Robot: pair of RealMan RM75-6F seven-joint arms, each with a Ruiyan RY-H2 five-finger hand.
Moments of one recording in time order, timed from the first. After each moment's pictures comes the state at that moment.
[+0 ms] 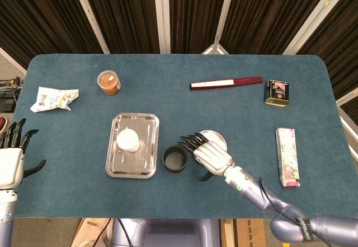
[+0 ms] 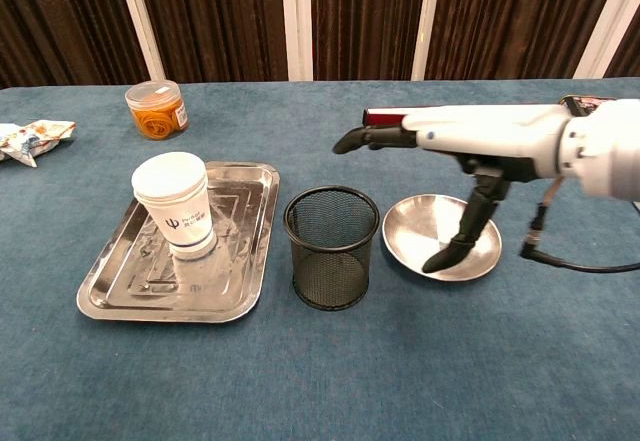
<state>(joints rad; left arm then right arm) -0.16 -1.28 -0.07 -1.56 1.41 1.61 0.19 0.73 -1.33 0.21 -1.83 -1.24 0.74 -0.26</state>
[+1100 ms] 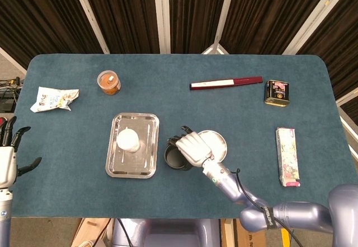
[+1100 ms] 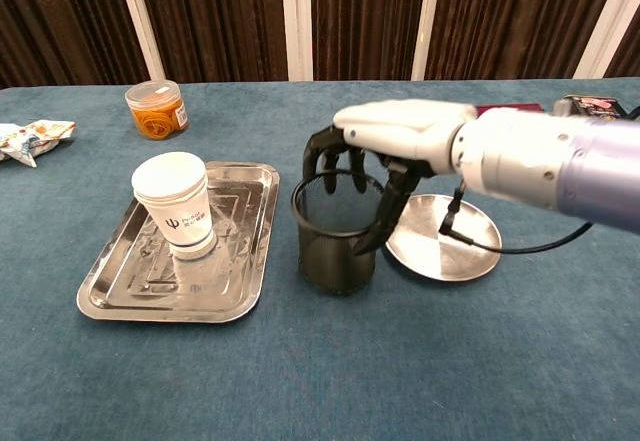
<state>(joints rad) -0.13 -1.28 -0.12 -1.55 1.41 1.61 0.14 0.90 -1.52 0.19 -1.73 -1.01 0.92 -0.49</state>
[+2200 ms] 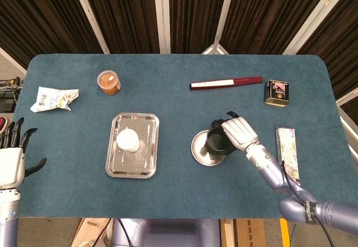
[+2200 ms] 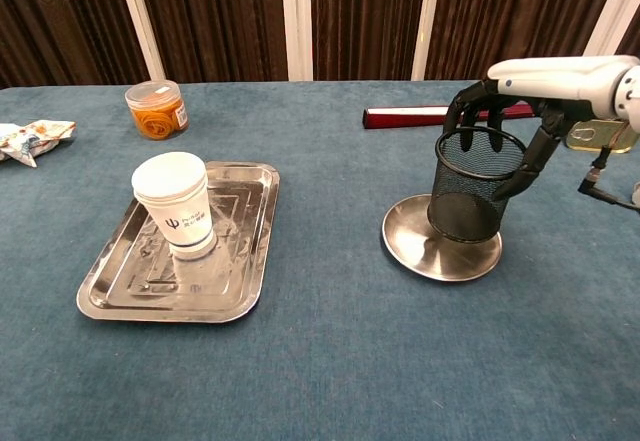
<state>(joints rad) -0.13 -1.33 -0.13 -1.54 1.43 1.61 0.23 0.78 -1.26 0.15 -1.65 -1.11 0.83 -0.19</state>
